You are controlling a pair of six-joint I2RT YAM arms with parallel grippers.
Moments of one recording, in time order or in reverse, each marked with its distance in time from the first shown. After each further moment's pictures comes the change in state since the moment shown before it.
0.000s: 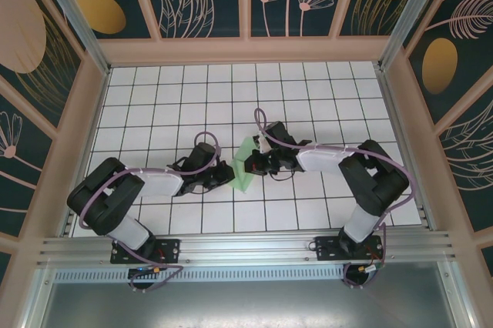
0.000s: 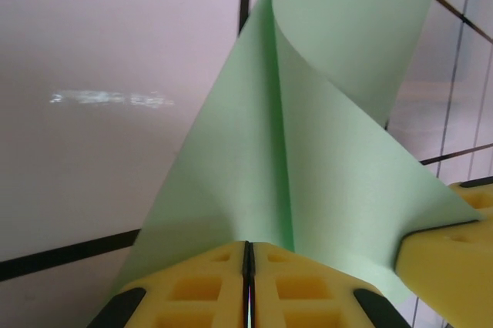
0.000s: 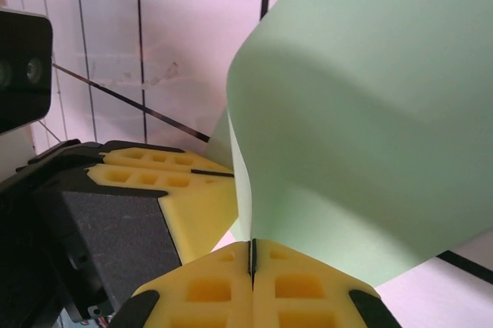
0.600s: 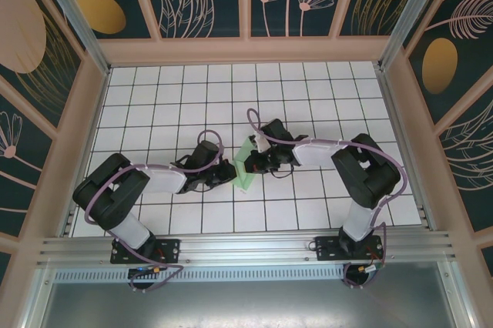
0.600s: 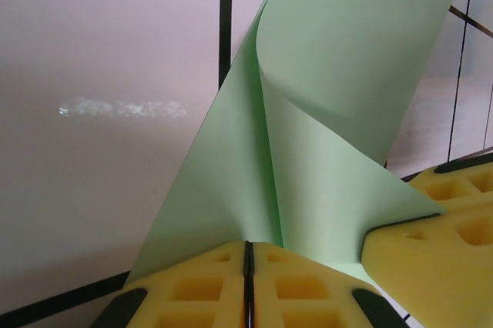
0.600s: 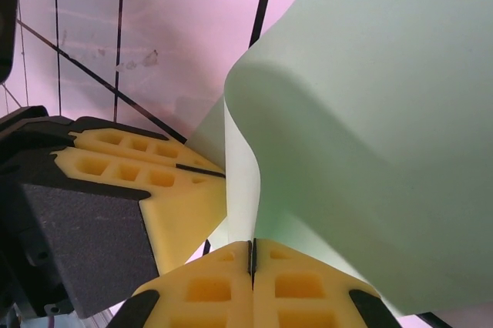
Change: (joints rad) left arm 0.000 0.043 0.035 0.010 -0.009 0.042; right arm -0.023 0.074 0.072 -0.078 -0.030 -0.216
